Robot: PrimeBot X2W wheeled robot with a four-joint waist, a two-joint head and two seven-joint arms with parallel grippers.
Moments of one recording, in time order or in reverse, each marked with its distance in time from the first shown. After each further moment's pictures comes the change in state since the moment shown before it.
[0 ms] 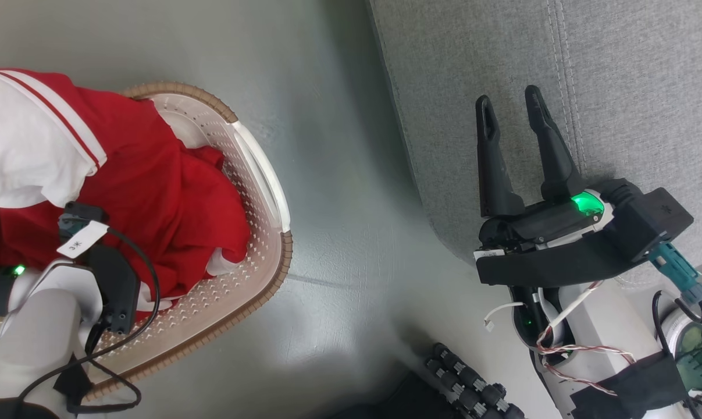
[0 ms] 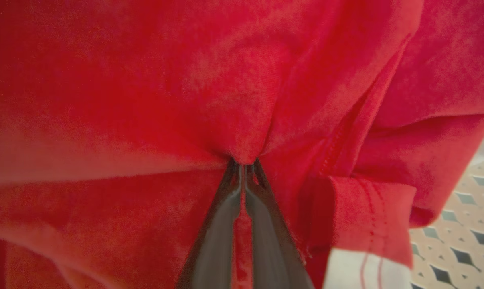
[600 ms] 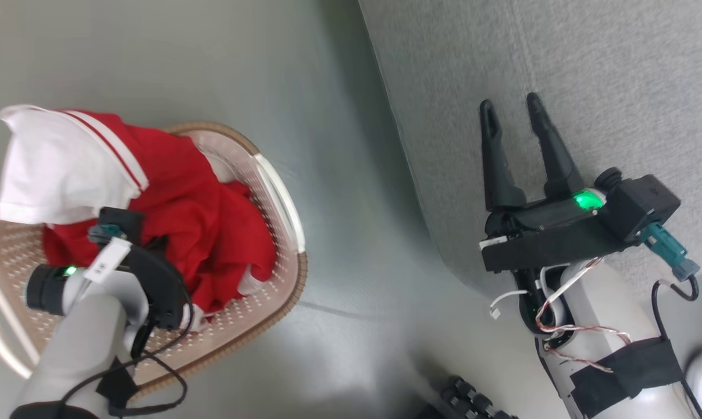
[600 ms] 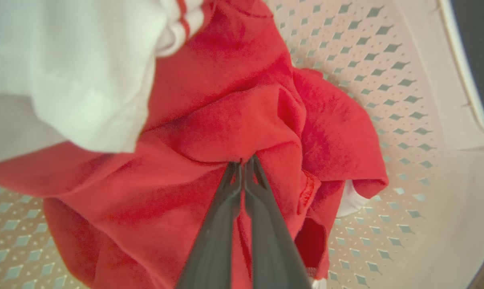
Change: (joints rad) left arm 0.027 -0.092 0.013 -0.015 -0.084 -0.001 -0.156; right arm -0.038 0.010 -0.045 0.107 -0.005 0.026 0.002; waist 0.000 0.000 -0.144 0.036
